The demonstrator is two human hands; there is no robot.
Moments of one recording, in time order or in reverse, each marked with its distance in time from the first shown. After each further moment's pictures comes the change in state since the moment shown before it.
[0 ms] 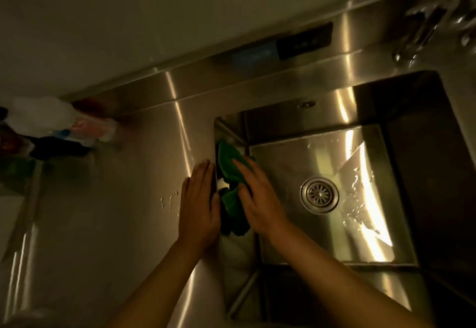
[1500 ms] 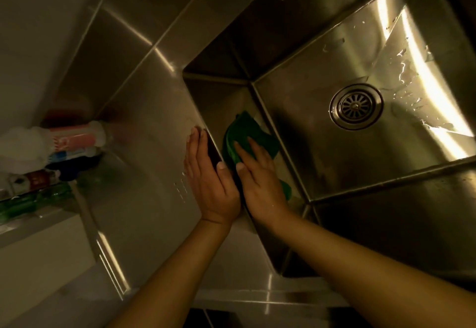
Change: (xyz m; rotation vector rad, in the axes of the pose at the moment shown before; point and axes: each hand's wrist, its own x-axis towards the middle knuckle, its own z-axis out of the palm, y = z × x) left_hand 0.004 -0.003 0.009 0.066 0.054 0.062; right_hand -0.037 0.006 0.086 0.291 0.124 0.476
